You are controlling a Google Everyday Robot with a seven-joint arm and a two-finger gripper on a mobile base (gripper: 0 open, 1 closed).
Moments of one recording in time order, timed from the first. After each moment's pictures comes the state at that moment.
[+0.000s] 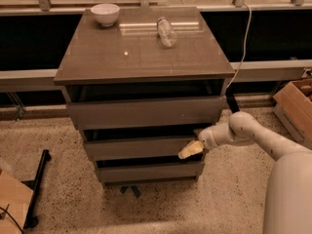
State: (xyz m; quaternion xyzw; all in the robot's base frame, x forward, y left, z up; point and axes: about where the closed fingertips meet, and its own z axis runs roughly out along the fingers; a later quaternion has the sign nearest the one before) arm 0.670 -0.158 0.472 -0.40 0.82 0.31 0.29
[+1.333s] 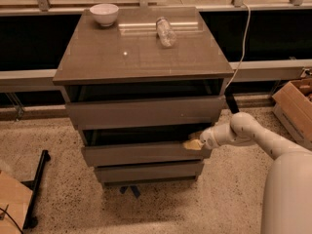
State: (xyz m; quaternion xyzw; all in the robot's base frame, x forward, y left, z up) arm 0.672 -0.155 0.463 -0.38 0.82 0.32 0.28
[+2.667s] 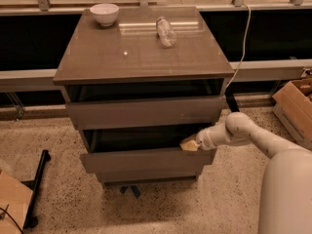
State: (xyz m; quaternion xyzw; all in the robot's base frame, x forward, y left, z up) arm 0.667 -0.148 0.461 -0.39 0.82 0.32 0.27
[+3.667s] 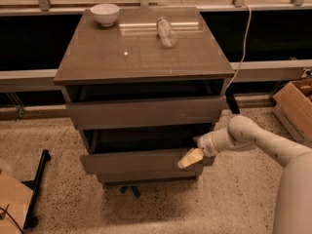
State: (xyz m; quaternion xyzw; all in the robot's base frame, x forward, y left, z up) arm 0.628 -0.149 0.472 -0.41 0.82 0.31 0.26
